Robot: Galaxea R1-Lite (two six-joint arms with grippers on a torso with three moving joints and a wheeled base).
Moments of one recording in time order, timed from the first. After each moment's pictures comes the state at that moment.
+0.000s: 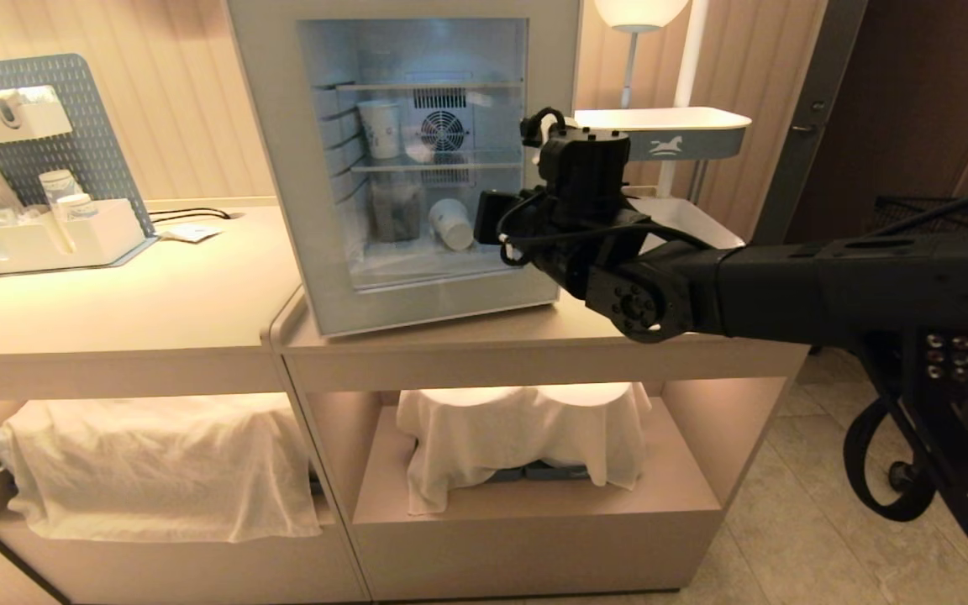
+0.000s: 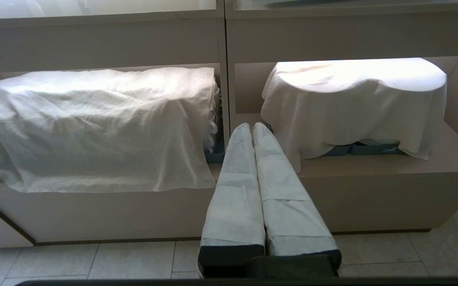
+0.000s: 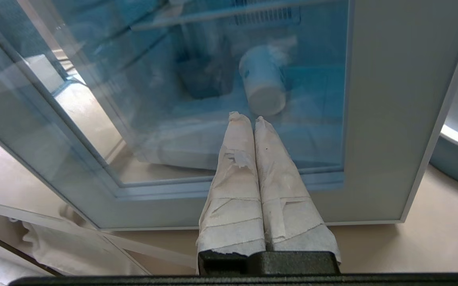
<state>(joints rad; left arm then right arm) 0.00 0.00 0.00 0.00 0.00 0.02 0.66 2.31 -1.94 -0.38 -0.31 0.19</state>
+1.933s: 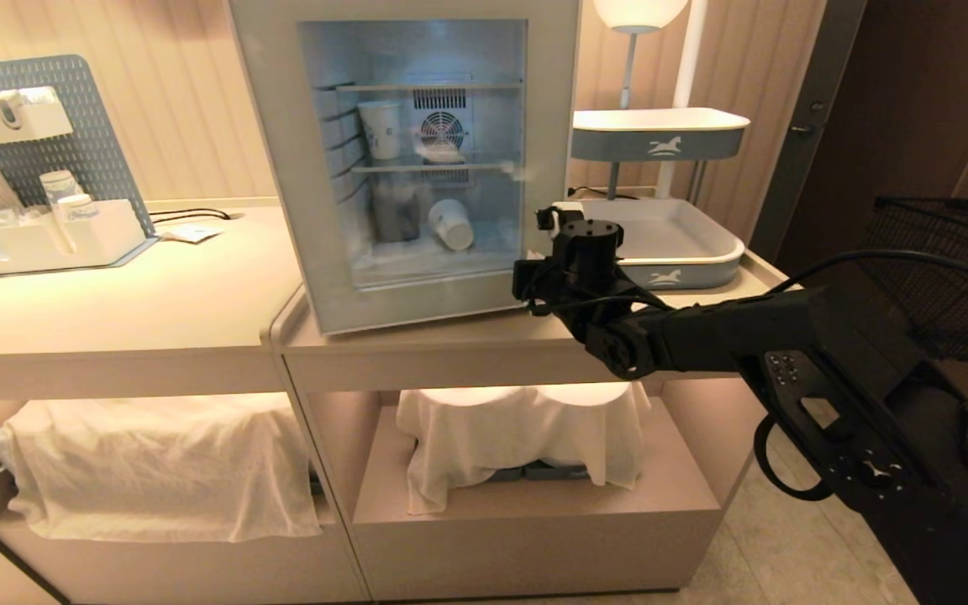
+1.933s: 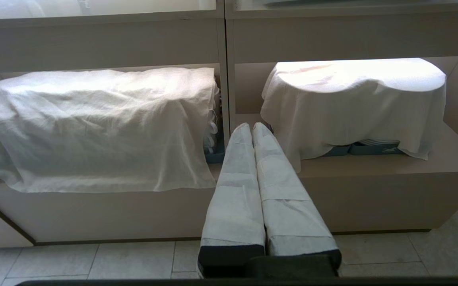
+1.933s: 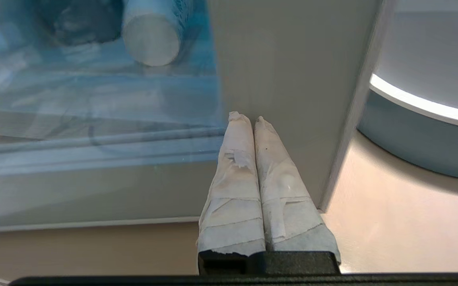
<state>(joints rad) 0.00 0.00 0.00 0.00 0.00 0.02 0.50 2.53 -1.94 -0.53 -0.32 0.07</state>
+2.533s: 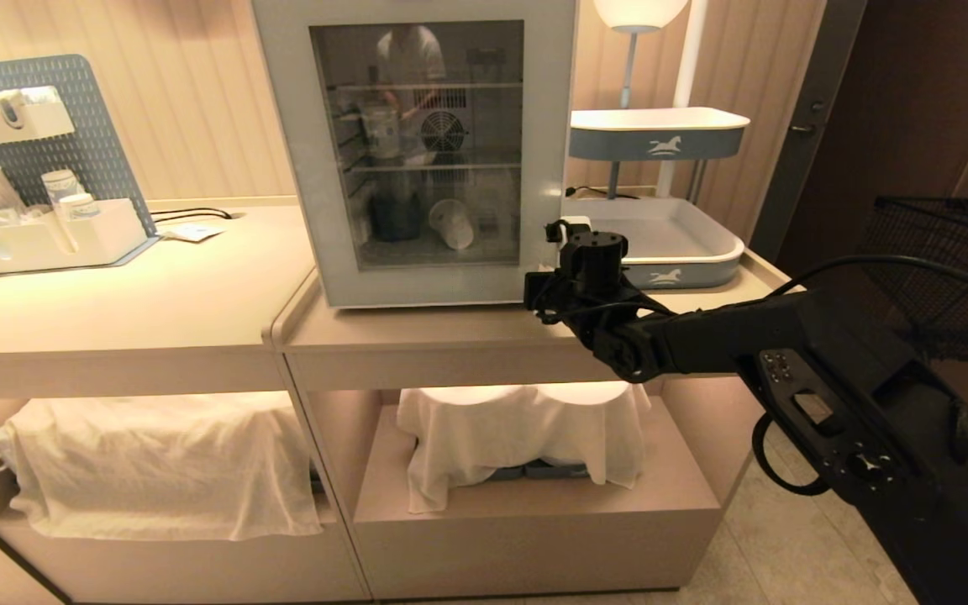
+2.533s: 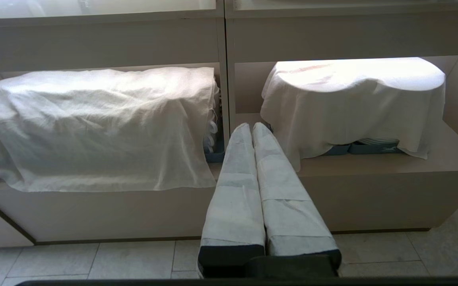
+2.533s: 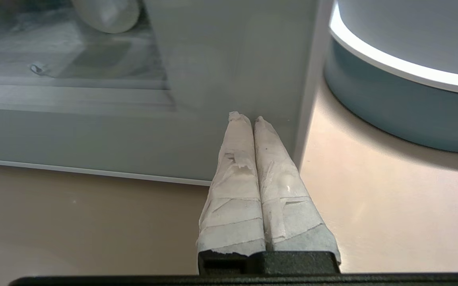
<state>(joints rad) 0.00 0.00 0.00 0.00 0.00 0.02 0.48 2.54 -1.92 -0.52 -0.32 0.07</state>
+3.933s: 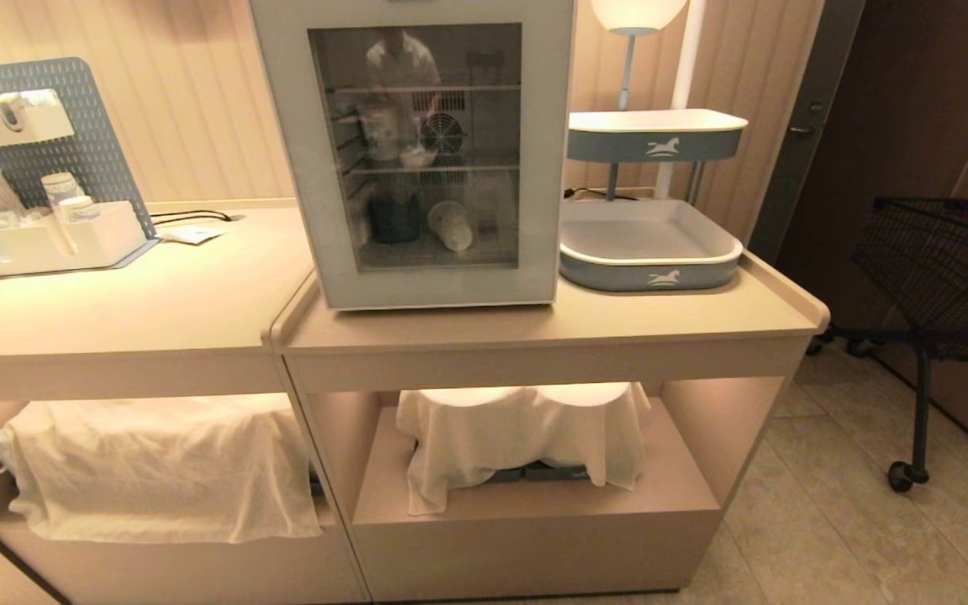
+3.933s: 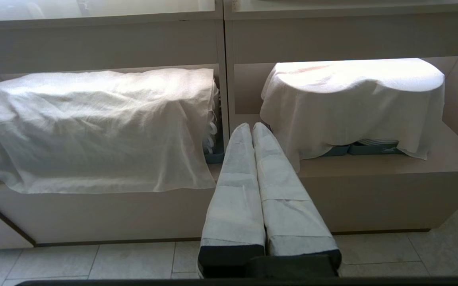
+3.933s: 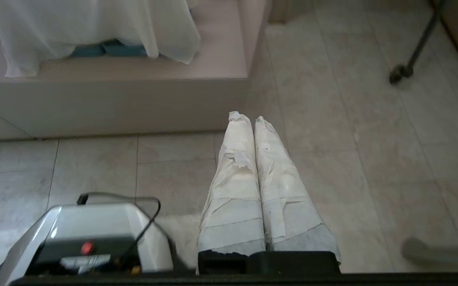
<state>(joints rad) 0.00 0.00 0.00 0.00 0.00 0.02 -0.01 0.40 -0.22 0.26 -0.10 -0.10</state>
